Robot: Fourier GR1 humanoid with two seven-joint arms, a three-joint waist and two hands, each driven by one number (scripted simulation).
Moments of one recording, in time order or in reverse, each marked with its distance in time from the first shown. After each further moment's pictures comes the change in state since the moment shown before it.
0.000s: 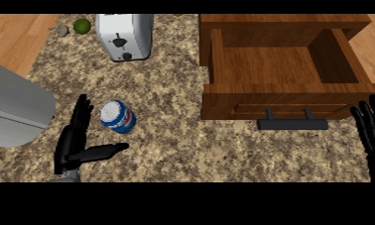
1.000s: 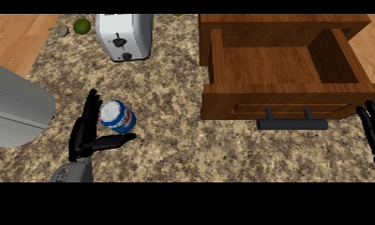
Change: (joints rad) left arm -0.148 0.001 0.024 0.261 0.018 0.032 -0.113; right arm -0.009 0.005 -0.024 -0.042 -0.021 0.018 0.052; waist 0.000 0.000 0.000
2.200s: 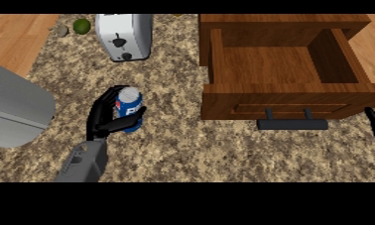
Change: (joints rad) left arm -0.177 -0.020 -0.012 0.165 0.047 -0.041 -0.058; right arm -0.005 -0.001 -0.044 -0.018 -0.048 0.024 0.025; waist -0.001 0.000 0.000
